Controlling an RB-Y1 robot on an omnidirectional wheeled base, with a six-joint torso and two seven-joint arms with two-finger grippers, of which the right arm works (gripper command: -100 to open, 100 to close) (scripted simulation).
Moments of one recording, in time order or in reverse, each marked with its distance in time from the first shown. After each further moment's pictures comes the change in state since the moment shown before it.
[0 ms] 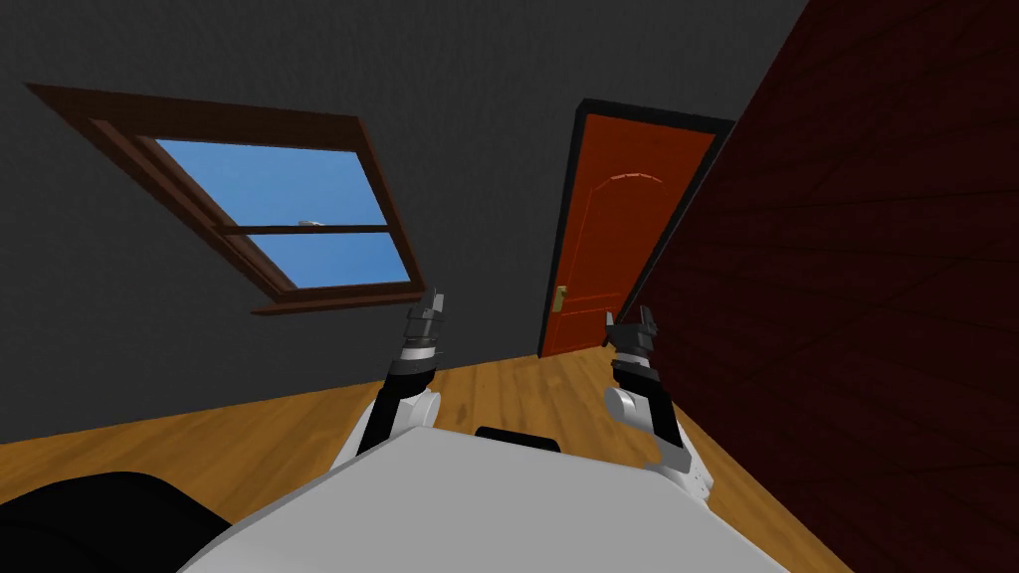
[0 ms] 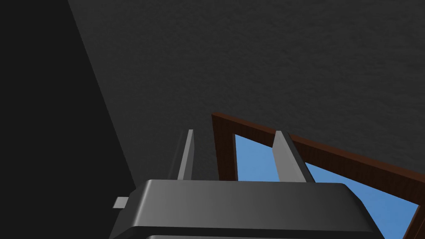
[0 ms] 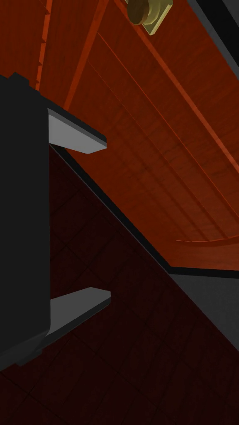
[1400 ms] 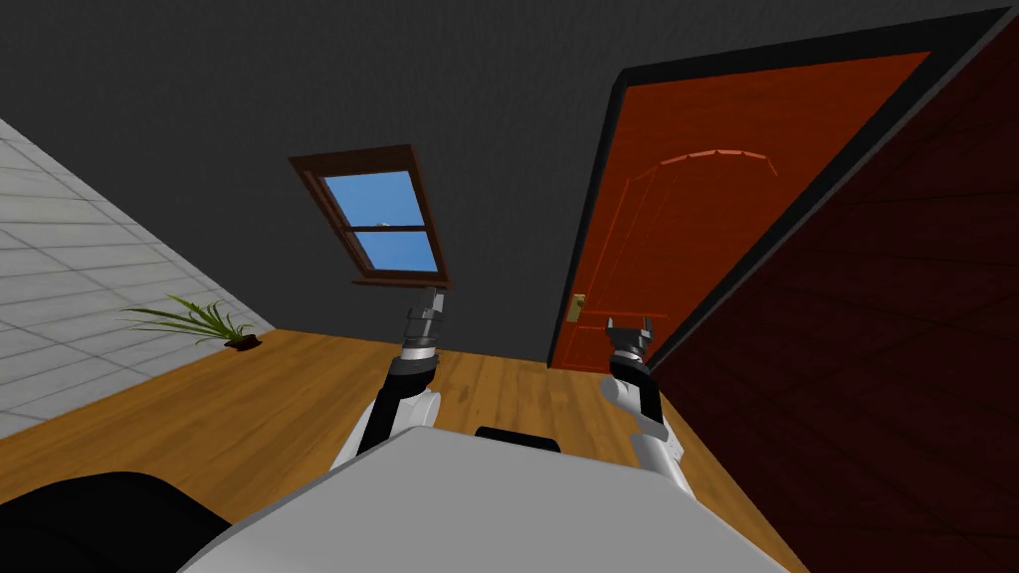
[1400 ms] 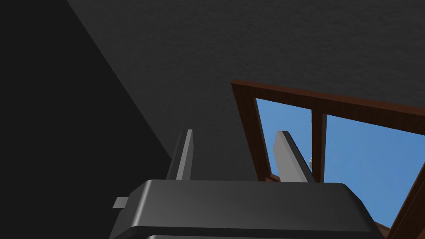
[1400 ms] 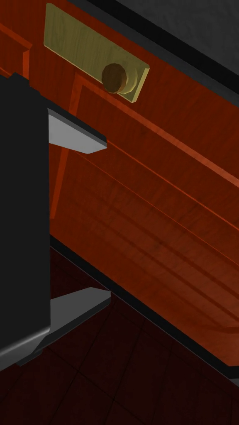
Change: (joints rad) arm -0.166 0.000 -0.093 0.308 -0.182 -0.031 -0.143
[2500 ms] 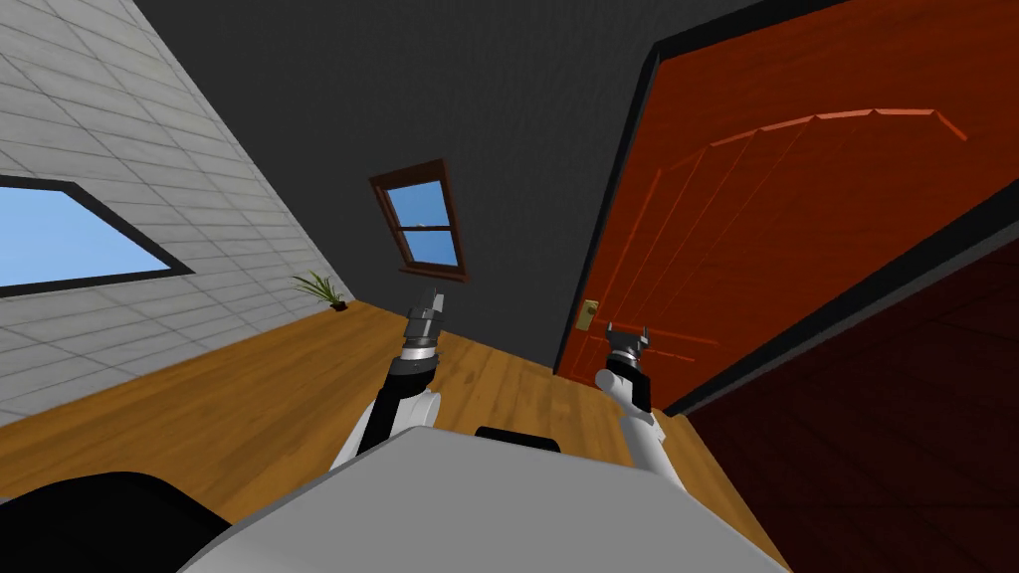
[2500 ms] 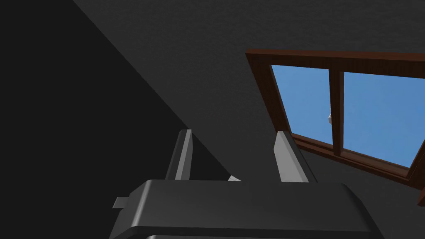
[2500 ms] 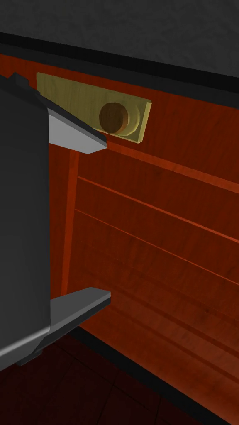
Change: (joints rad) arm -0.129 0.010 -0.072 0.235 -0.139 -0.020 -0.109
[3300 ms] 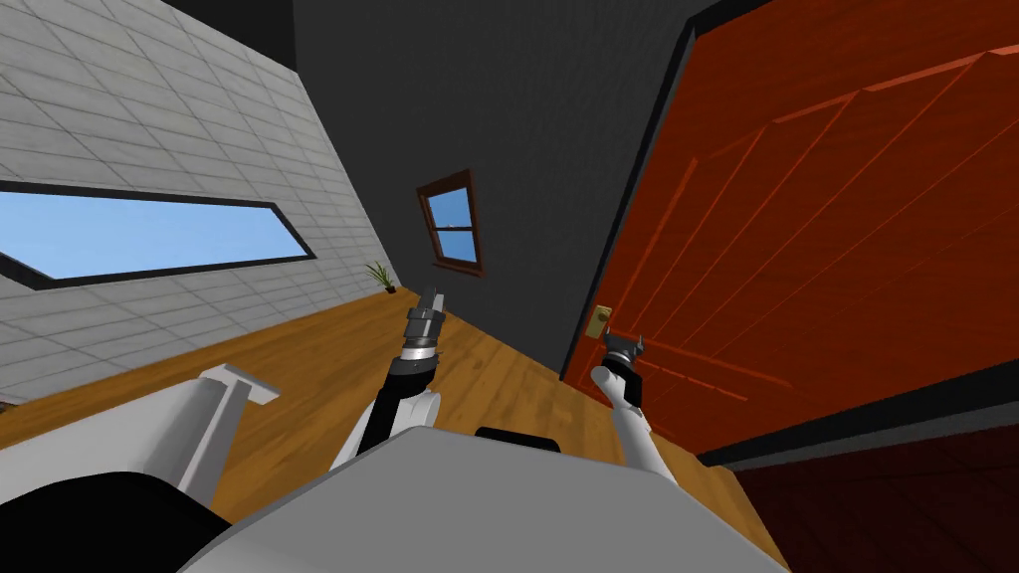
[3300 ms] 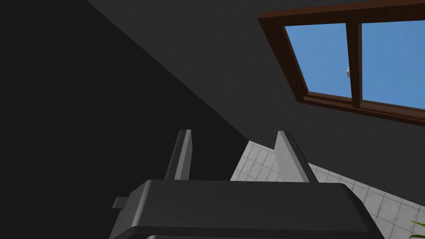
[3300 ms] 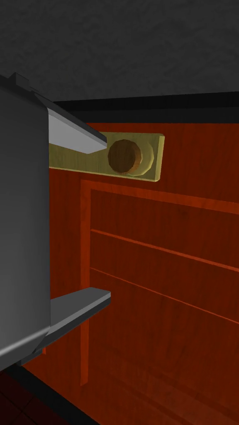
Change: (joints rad) arm -0.093 0.019 -0.055 0.176 -0.109 -0.015 -0.086
